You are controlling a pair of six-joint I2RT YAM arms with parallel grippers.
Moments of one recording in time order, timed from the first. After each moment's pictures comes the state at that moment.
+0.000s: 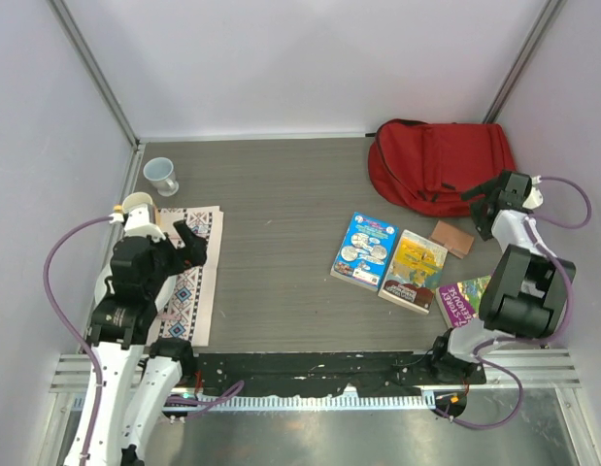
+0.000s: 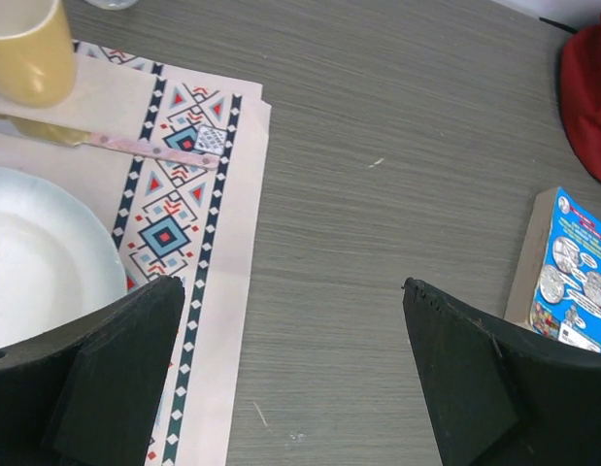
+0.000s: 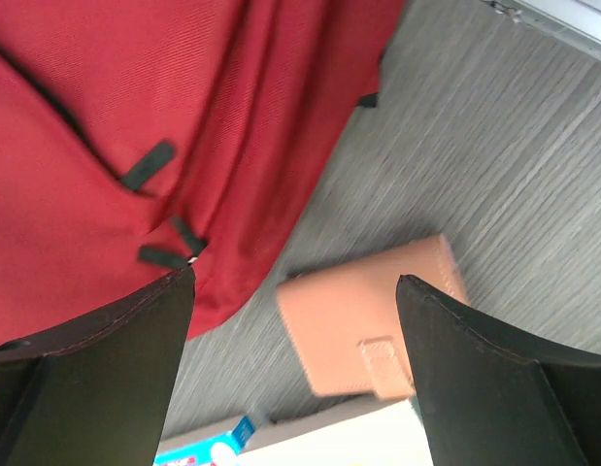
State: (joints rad) left arm -0.11 0.53 0.78 -0.66 -0.06 -0.37; right arm -0.35 1.50 1.00 -0.26 0.06 0.77
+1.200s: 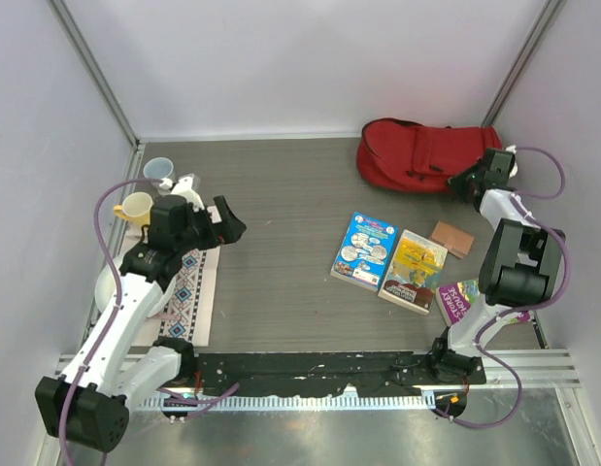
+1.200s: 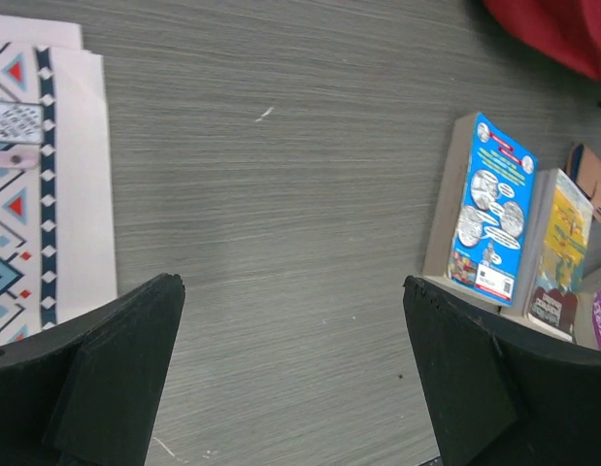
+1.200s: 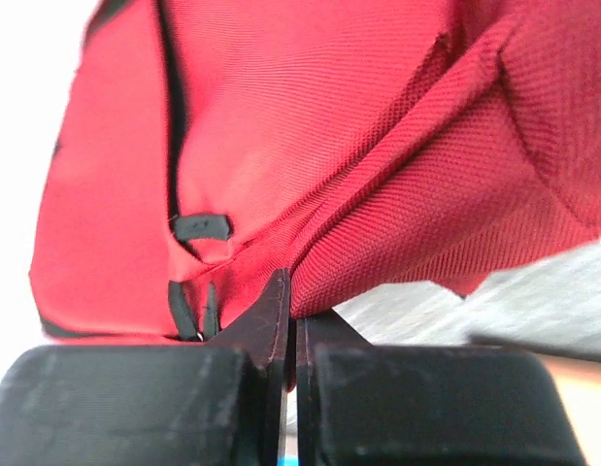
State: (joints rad) left arm -0.21 0.94 0.84 -0.46 0.15 -0.46; right arm -0.28 1.78 1.18 -0.09 -0.11 0.77
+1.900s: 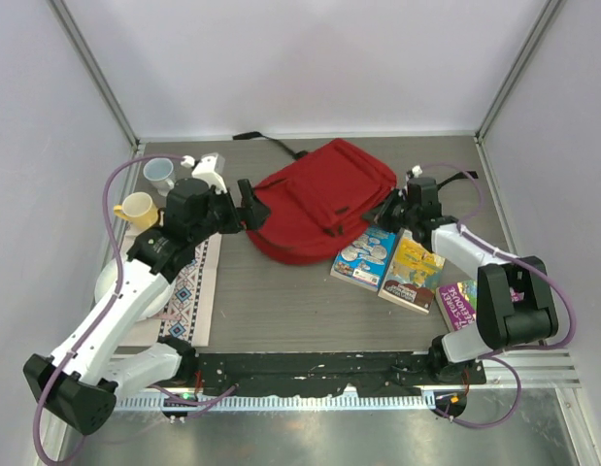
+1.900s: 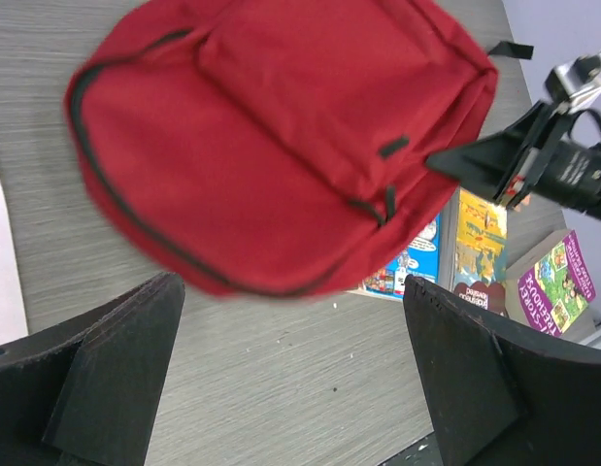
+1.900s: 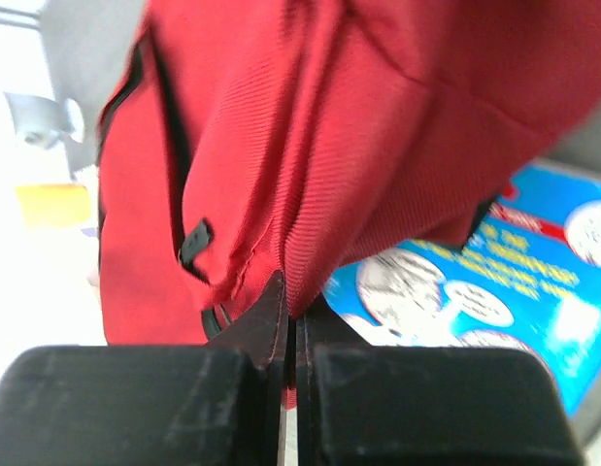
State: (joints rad) left arm -0.47 1.02 1.05 -0.46 0.03 -0.51; right arm 0.19 1.48 0.86 0.02 -0.32 0.79
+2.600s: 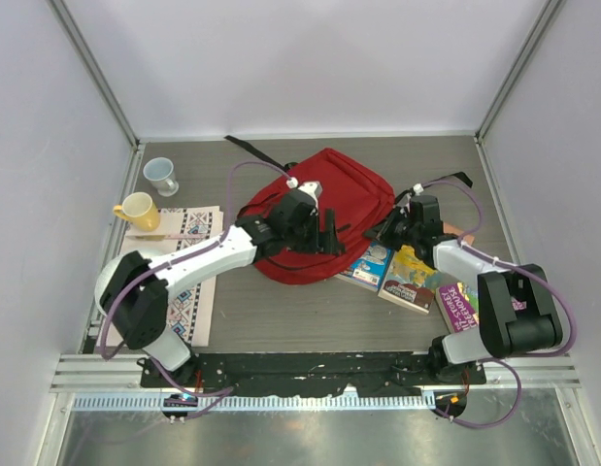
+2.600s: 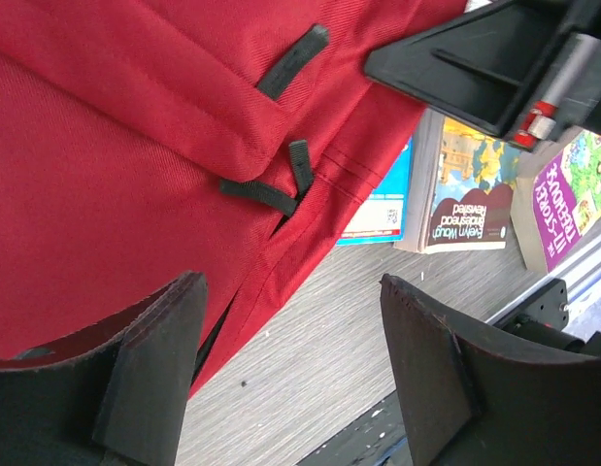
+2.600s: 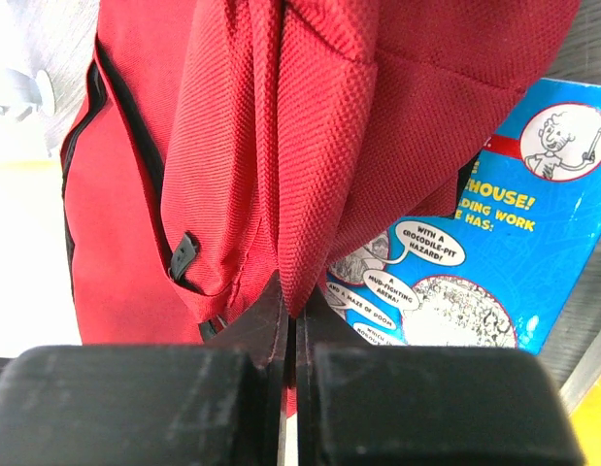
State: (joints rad) left arm -0.83 1.56 1.19 -0.34 0.01 -0.65; right arm 0.17 1.44 0.66 0.10 -0.36 0.80
